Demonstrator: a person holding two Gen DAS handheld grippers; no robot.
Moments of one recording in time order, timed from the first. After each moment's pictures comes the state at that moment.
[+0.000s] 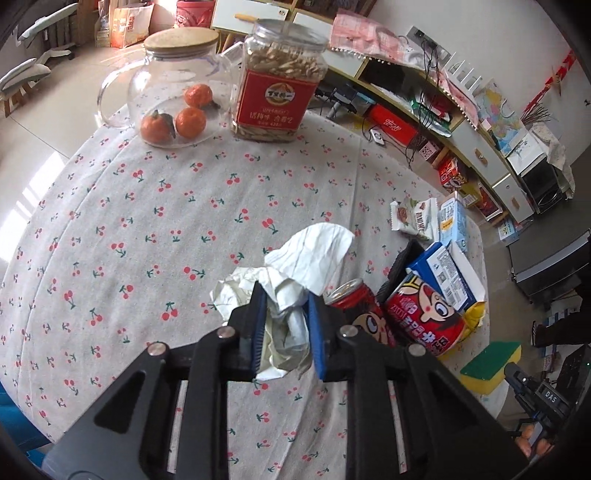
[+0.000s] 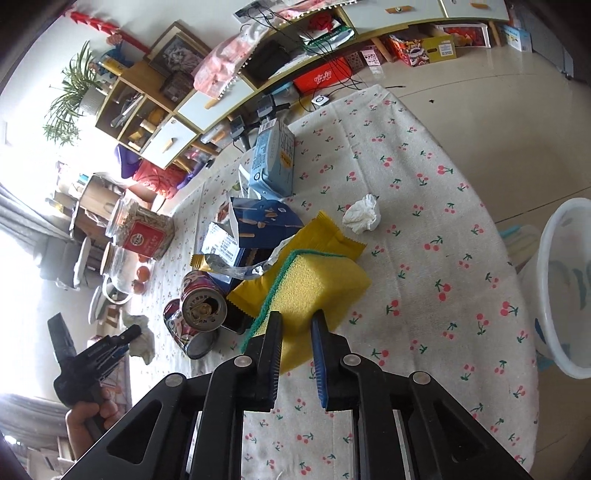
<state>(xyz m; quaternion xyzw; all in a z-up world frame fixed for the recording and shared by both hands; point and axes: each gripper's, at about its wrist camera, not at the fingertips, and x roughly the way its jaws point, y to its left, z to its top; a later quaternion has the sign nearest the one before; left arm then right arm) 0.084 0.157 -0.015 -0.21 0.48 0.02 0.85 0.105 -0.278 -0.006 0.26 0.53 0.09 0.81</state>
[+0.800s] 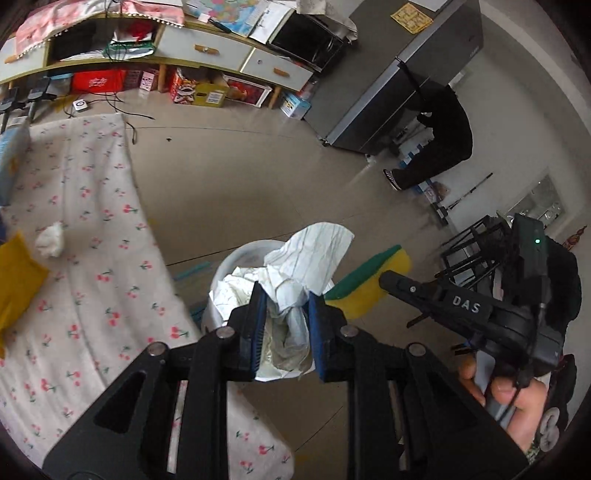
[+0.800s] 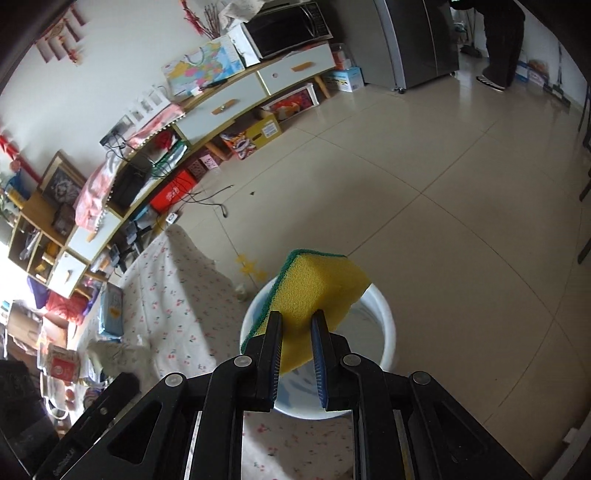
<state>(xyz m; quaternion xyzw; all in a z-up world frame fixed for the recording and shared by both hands) 0.062 -0.272 0.001 -0.09 0.47 -0.41 0.78 -0.009 -0.527 0.032 0.30 0.43 -0.19 0.83</state>
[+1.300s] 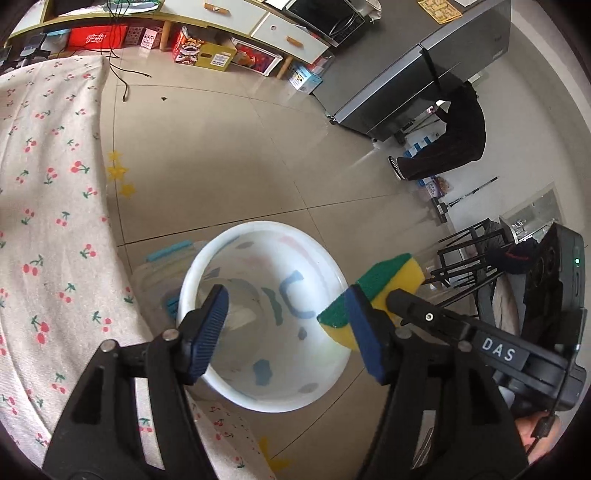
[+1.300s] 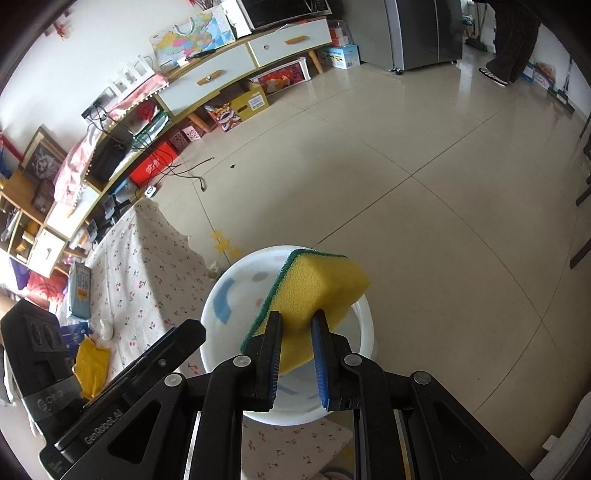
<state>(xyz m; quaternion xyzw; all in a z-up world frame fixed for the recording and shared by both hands) 0.084 -0.295 -0.036 -0.12 0.52 -0.40 0.74 0.011 -0.543 -0.003 0.26 0.49 -0.19 0.81</state>
